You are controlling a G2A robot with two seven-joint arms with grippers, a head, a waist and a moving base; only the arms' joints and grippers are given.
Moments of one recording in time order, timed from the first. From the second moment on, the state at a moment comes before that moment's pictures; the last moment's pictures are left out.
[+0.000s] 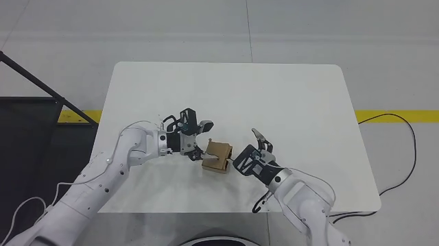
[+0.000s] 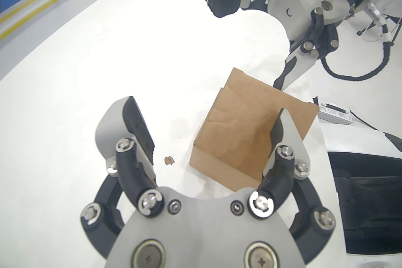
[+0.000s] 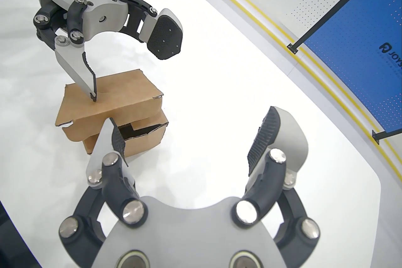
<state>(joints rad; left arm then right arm) 0.92 -1.00 -0.91 -1.34 1.09 -0.94 0.07 -1.47 -1.27 1.18 -1.95 -1.73 -0.37 0.26</state>
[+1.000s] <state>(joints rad) 0.90 -1.03 -0.91 -1.30 1.06 -0.99 0.02 -1.45 -1.26 1.17 -1.89 -1.71 -0.36 0.23</state>
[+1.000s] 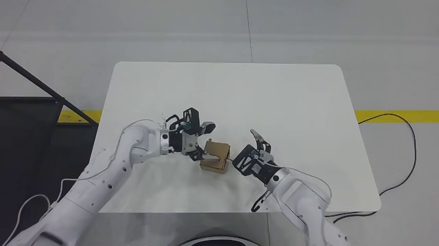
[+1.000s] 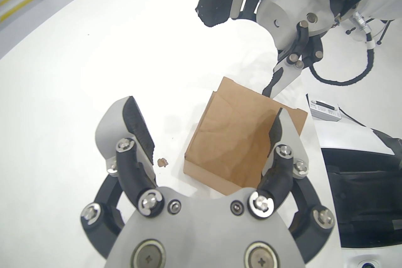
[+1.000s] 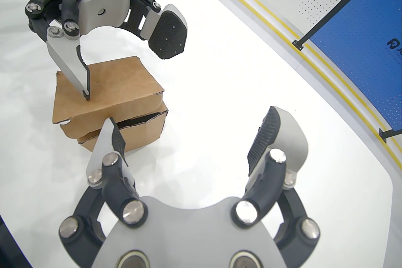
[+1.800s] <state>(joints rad) 0.93 -1.02 -0.96 -1.28 1.06 -0.99 -0.01 -1.45 -1.26 1.16 -1.91 -1.72 -0.36 0.24</state>
